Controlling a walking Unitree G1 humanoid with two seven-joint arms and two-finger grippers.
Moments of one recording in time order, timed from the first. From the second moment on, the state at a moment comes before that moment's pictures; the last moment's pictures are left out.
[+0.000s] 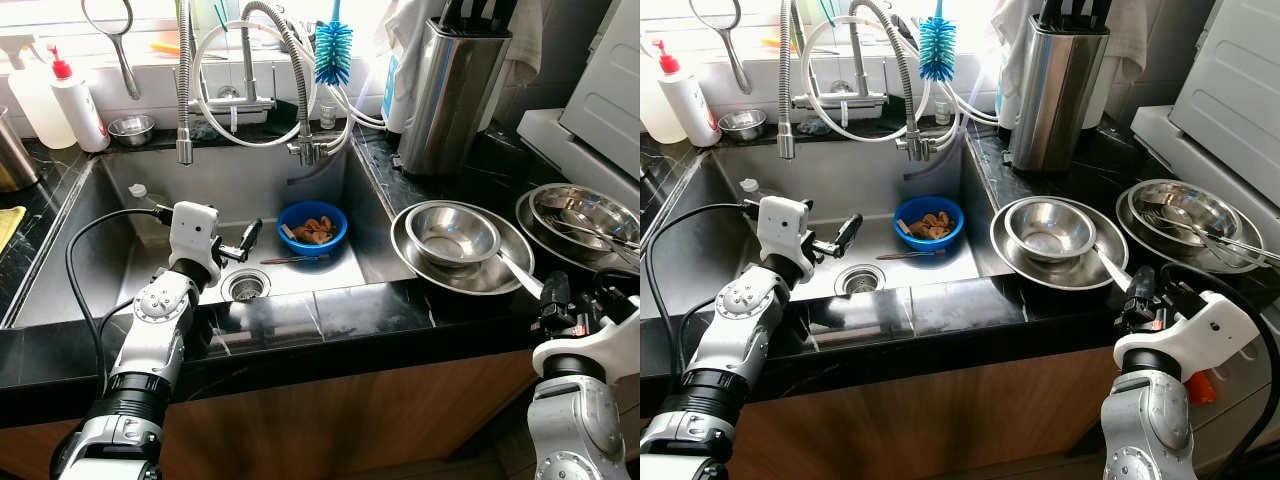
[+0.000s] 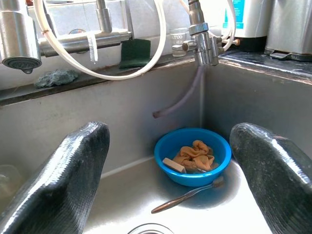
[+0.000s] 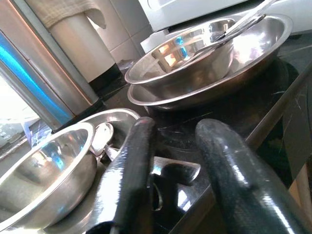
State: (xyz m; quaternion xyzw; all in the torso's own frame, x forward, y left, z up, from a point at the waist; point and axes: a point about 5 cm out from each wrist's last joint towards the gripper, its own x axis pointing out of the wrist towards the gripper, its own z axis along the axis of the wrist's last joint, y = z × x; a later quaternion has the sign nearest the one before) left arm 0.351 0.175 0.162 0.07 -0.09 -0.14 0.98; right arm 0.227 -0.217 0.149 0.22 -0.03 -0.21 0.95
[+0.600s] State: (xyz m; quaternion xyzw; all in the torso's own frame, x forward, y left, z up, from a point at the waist) left arm 0.351 0.176 0.162 0.07 -0.09 -0.13 0.98; right arm 0.237 -0.213 0.163 0.23 -0.06 -0.20 0.95
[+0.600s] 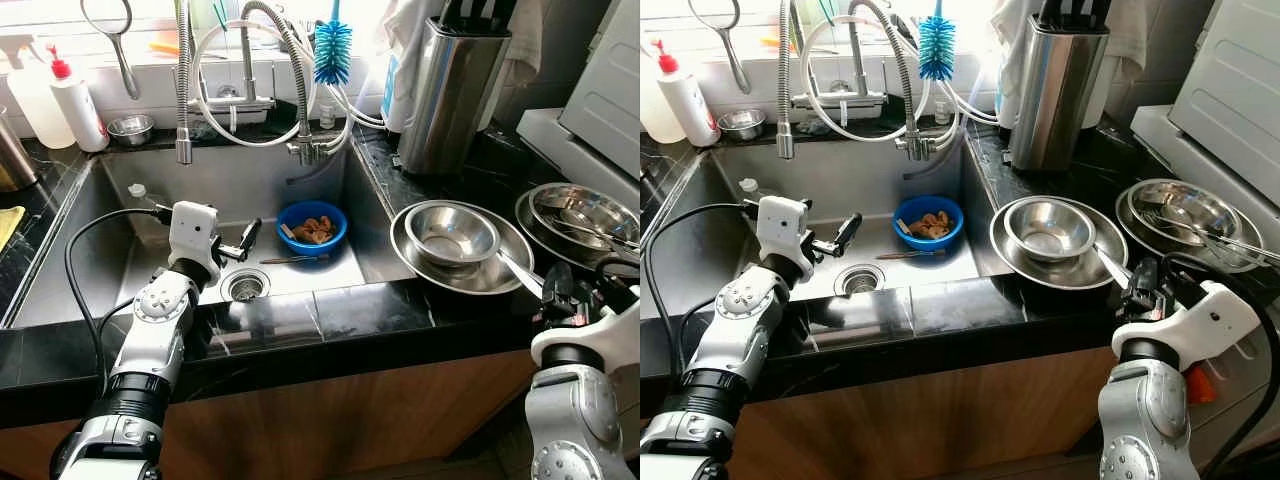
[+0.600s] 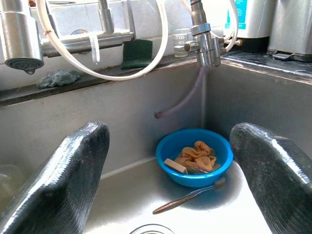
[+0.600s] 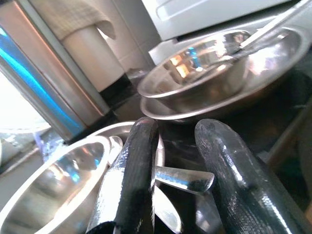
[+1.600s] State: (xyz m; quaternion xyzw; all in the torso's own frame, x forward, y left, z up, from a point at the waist) left arm 0.351 0.176 0.162 0.07 -0.09 -0.13 0.99; right arm 0.247 -0.212 0.178 0.24 -0.08 -0.19 0.95
